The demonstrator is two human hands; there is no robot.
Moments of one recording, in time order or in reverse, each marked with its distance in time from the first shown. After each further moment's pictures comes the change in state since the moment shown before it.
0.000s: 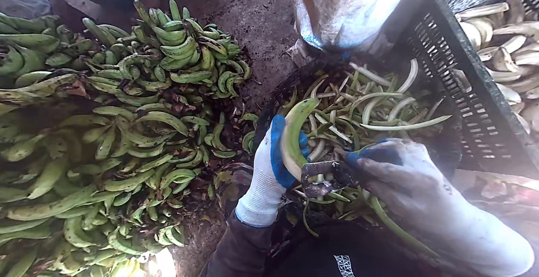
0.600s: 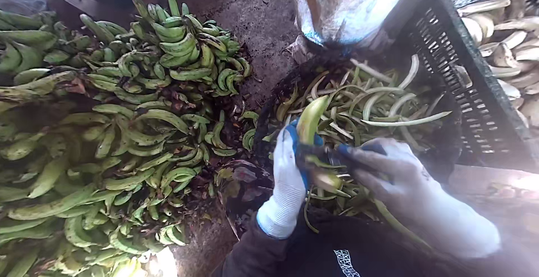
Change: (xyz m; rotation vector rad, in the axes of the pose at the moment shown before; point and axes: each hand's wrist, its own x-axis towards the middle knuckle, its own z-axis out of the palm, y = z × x) left_hand -0.025 -0.024 0.011 0.442 0.116 0.221; right_hand 0.005 -0.002 0.014 0.007 0.018 0.087
